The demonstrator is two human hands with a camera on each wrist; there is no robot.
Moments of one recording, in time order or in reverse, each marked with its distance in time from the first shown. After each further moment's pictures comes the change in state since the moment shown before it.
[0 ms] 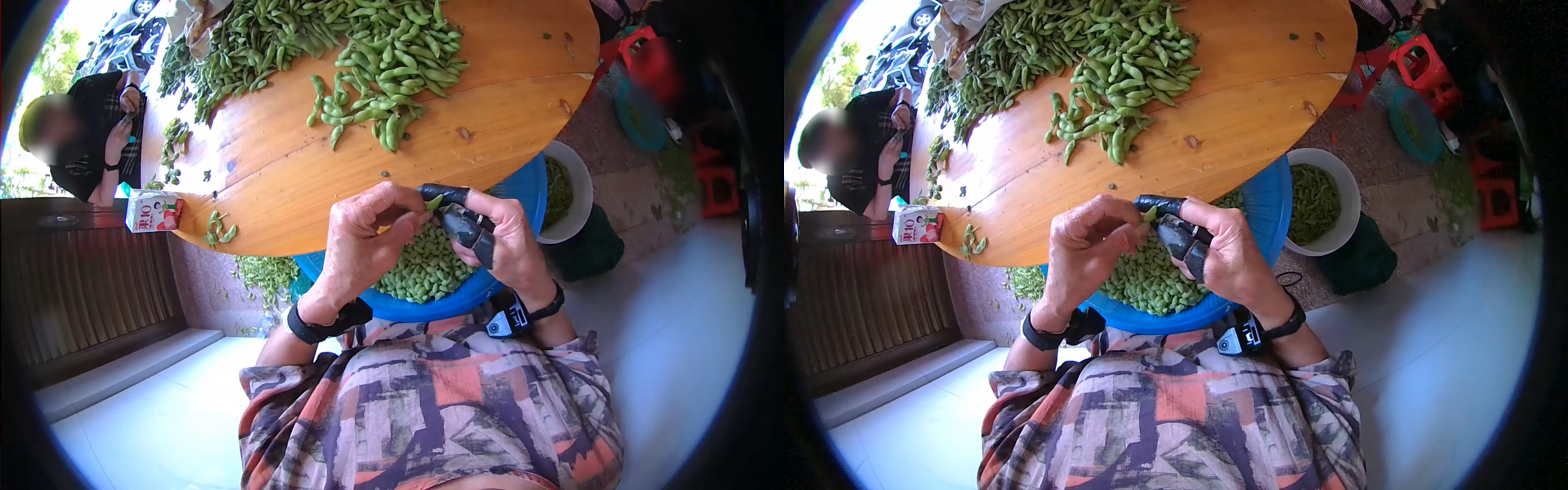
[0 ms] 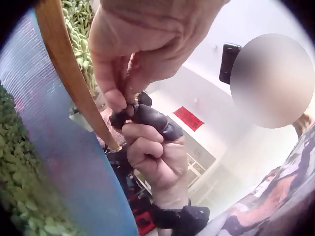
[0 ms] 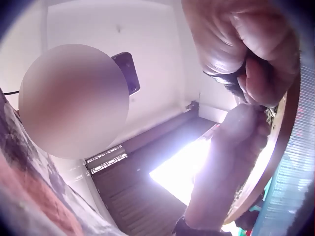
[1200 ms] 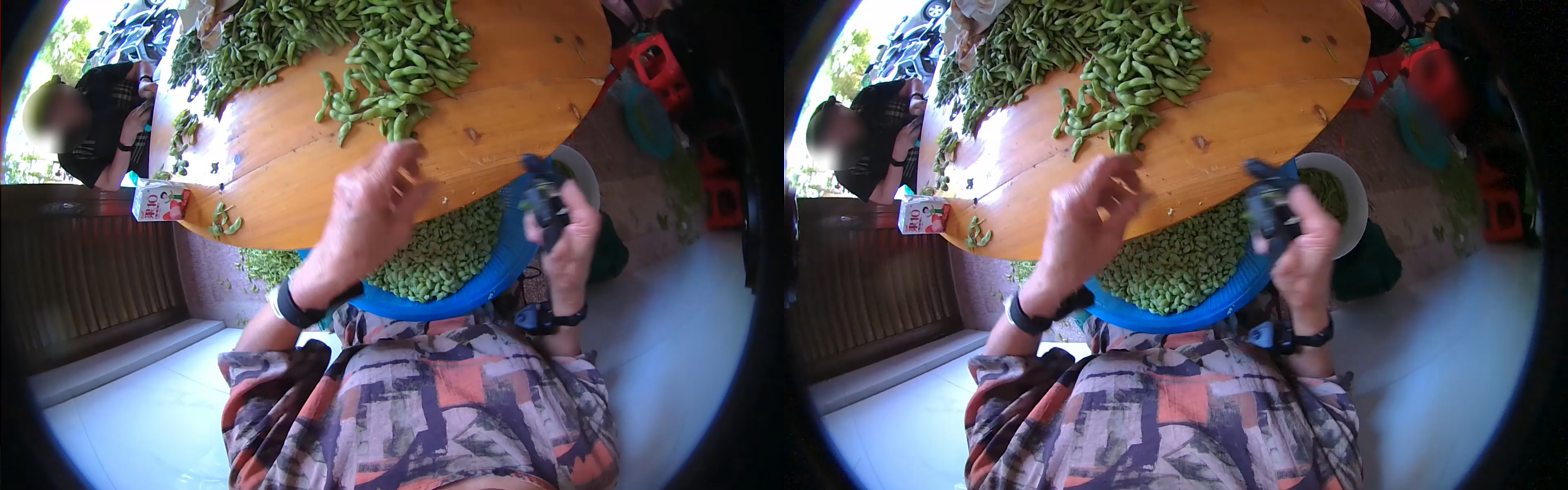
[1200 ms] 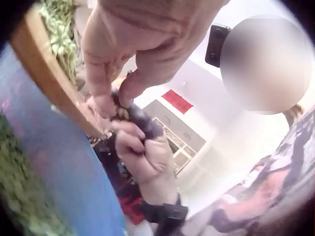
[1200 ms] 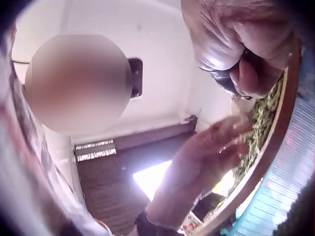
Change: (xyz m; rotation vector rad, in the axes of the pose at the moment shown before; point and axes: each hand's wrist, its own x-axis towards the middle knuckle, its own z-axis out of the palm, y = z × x) left_hand 0.025 0.025 -0.003 0.525 0.058 0.135; right_hand -0.022 0.016 -0.047 -0.156 0.400 -0.391
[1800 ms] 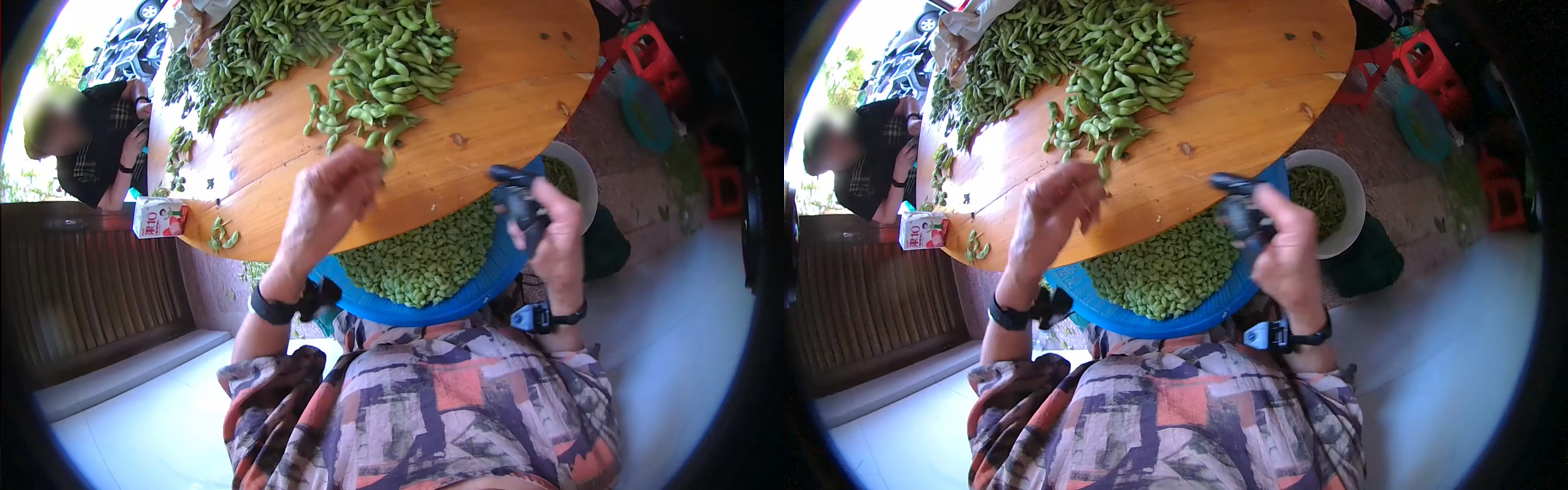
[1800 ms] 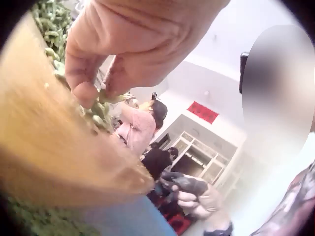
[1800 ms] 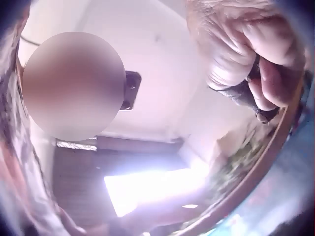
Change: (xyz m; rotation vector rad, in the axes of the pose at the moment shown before) left_hand 0.008 -0.025 -0.027 -0.438 -0.104 -0.286; right_hand 0.006 -0.008 -0.002 -0.115 -0.127 0.124
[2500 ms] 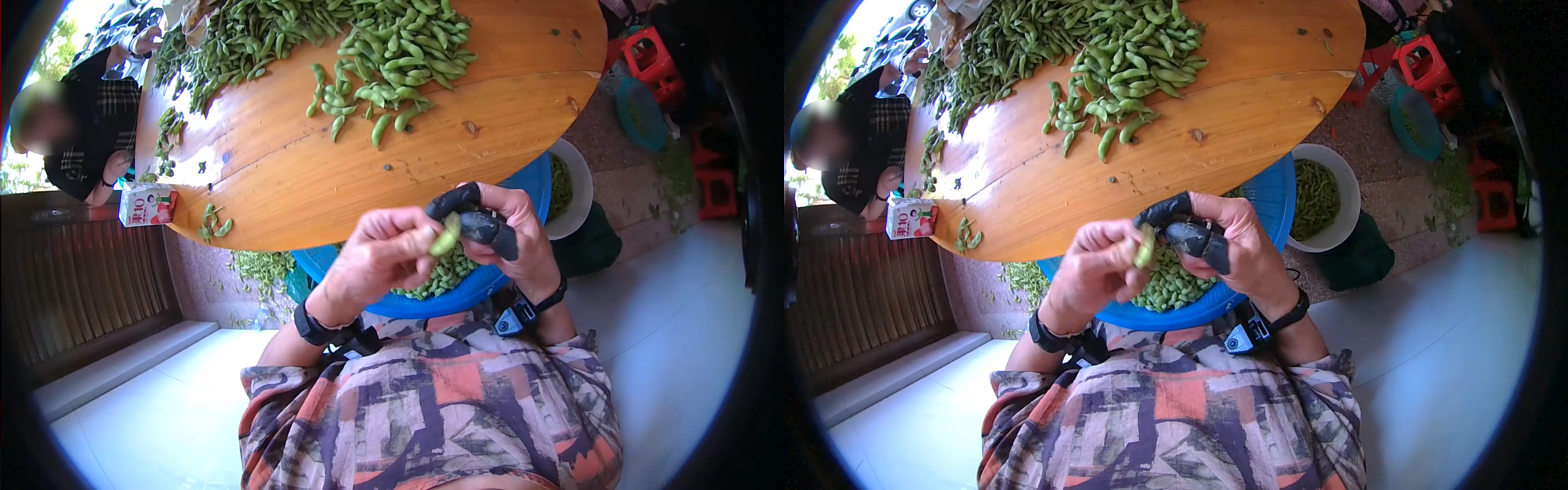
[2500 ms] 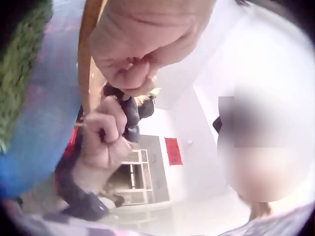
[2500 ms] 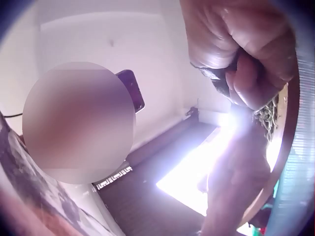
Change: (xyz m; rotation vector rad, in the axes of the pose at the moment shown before) left_hand -0.045 -0.021 0.041 -0.977 -0.354 -0.275; right_hand 0.010 -0.007 0.043 0.486 -0.408 0.274
